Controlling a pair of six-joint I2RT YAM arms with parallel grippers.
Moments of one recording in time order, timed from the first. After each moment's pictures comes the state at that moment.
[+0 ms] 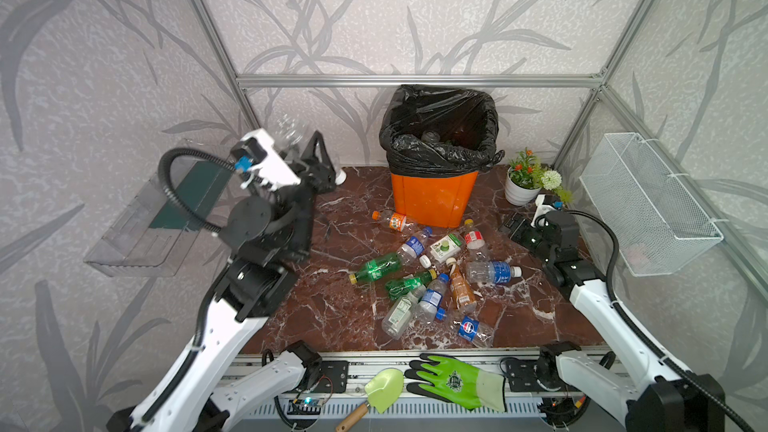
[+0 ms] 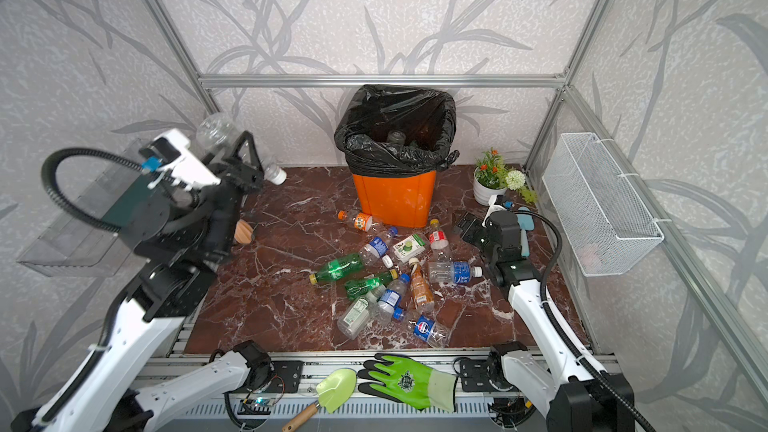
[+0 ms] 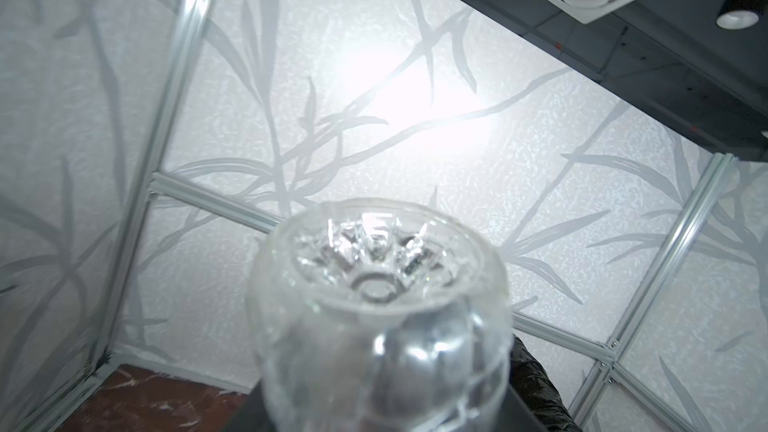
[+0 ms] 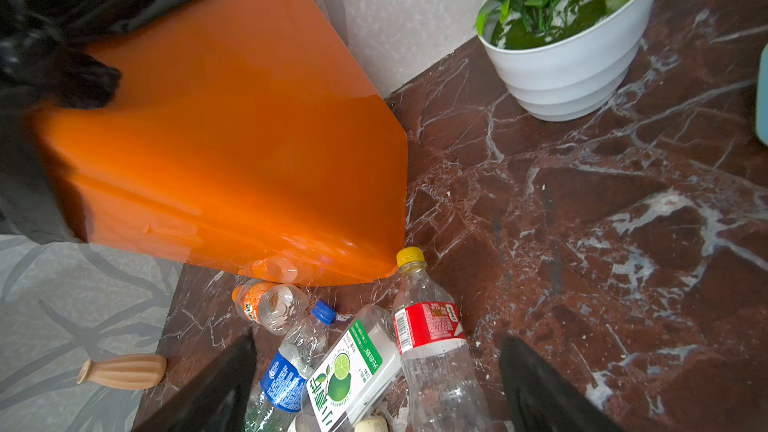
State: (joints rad) left arm -0.58 1.04 1.43 -0.03 -0.54 -0.22; right arm 0.13 0.98 0.69 -0.11 -0.12 0.63
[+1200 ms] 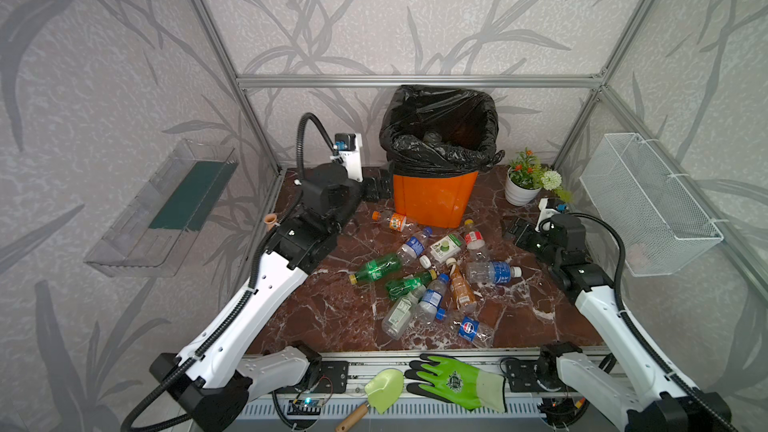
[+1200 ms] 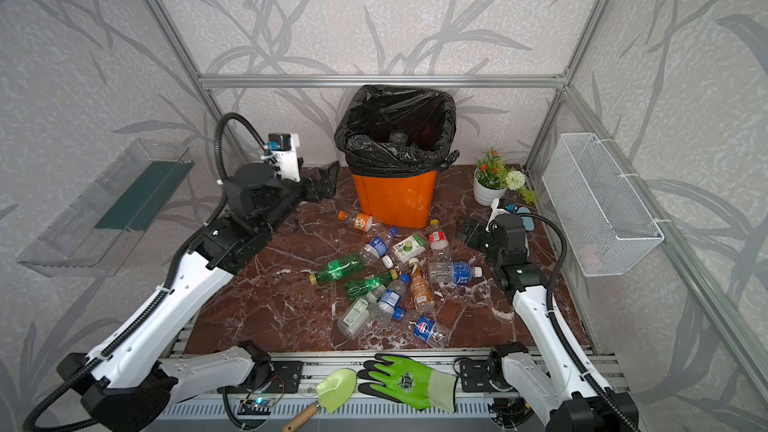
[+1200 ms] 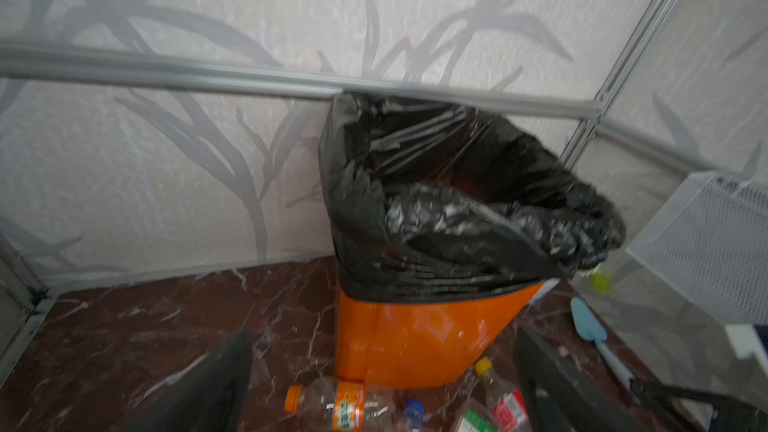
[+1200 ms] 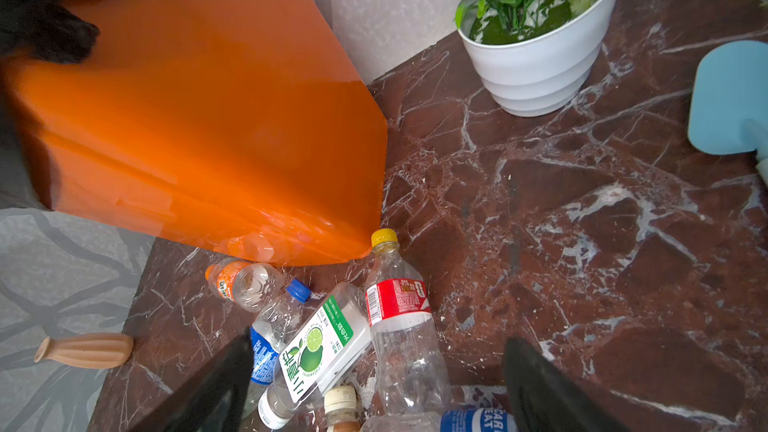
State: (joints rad) left arm -0.57 1.16 1.30 -0.36 -0.22 -0.20; right arm 0.10 0.95 0.69 -0.23 -0.13 0.56
